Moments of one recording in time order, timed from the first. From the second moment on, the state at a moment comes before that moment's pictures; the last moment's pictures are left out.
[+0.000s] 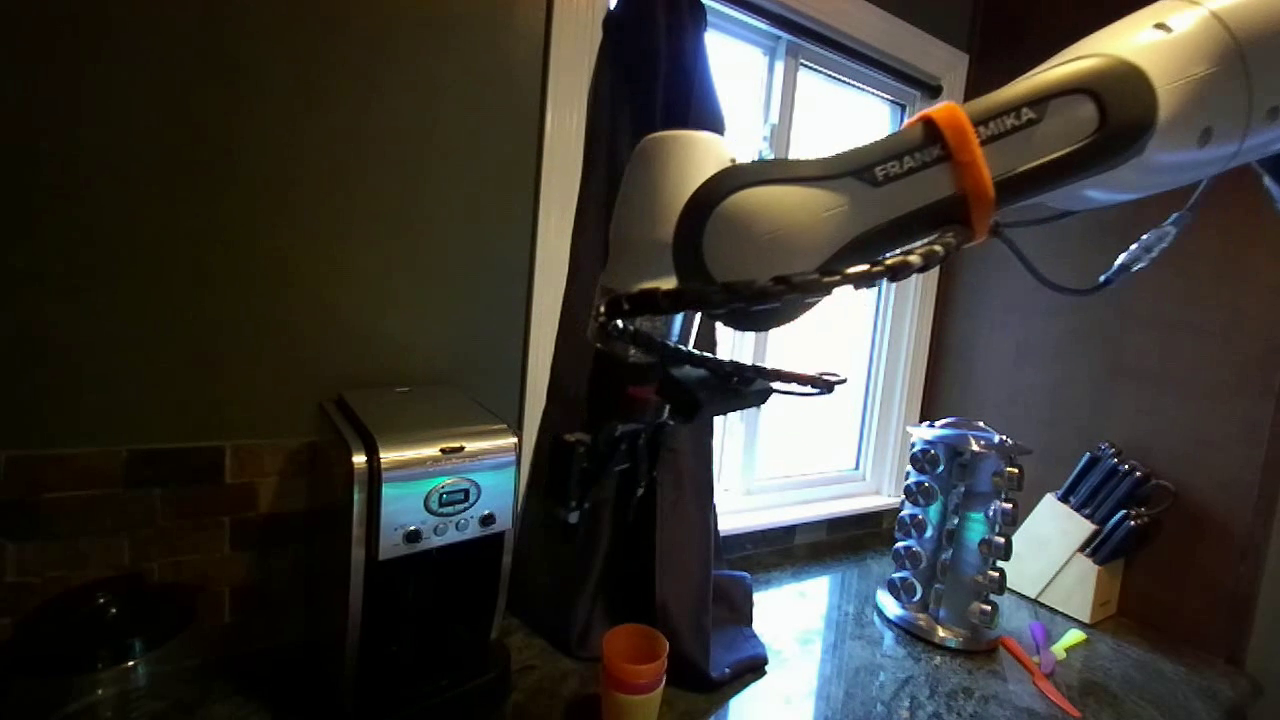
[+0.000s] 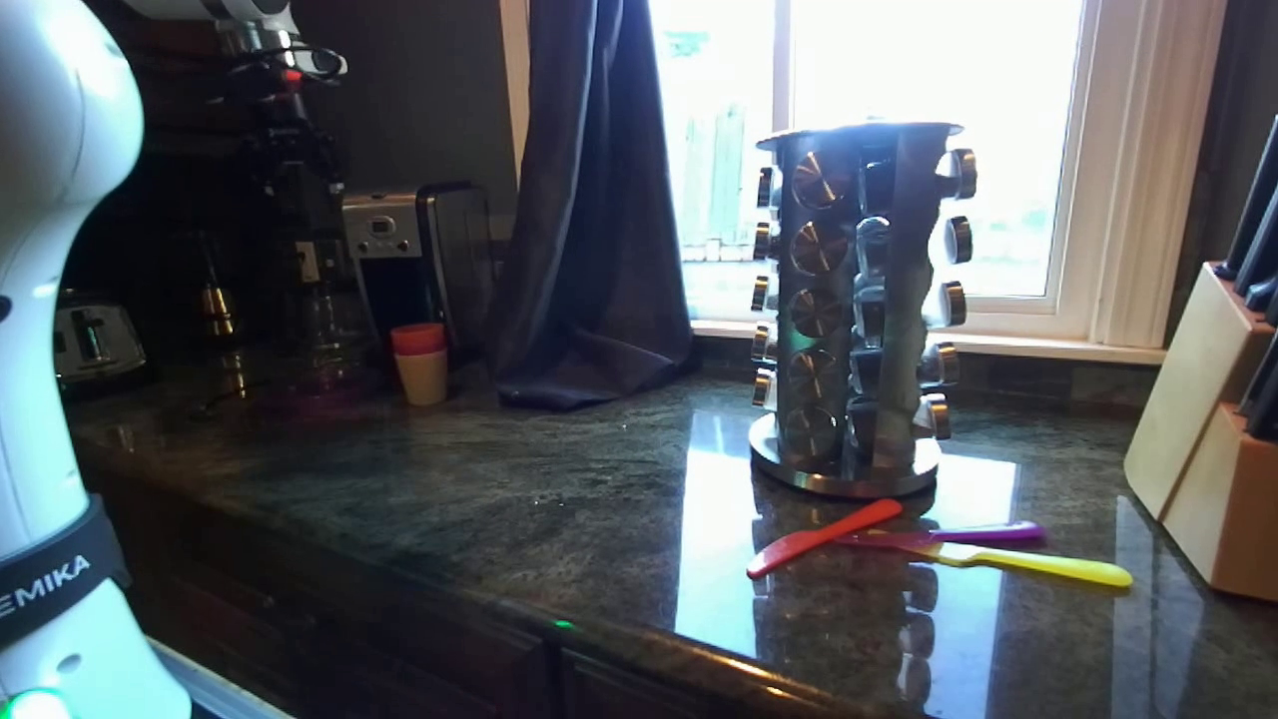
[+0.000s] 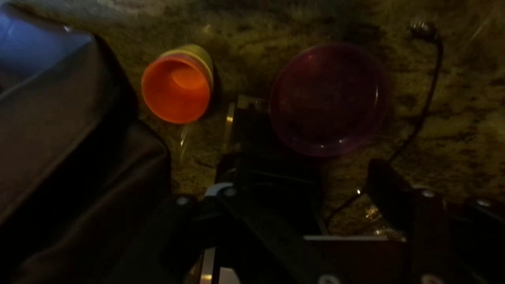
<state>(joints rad) 0.42 -0.05 0.29 -2.04 -0.07 2.18 0.30</state>
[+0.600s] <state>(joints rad) 0.35 -0.44 0.29 -2.31 -0.04 1.99 0.23</state>
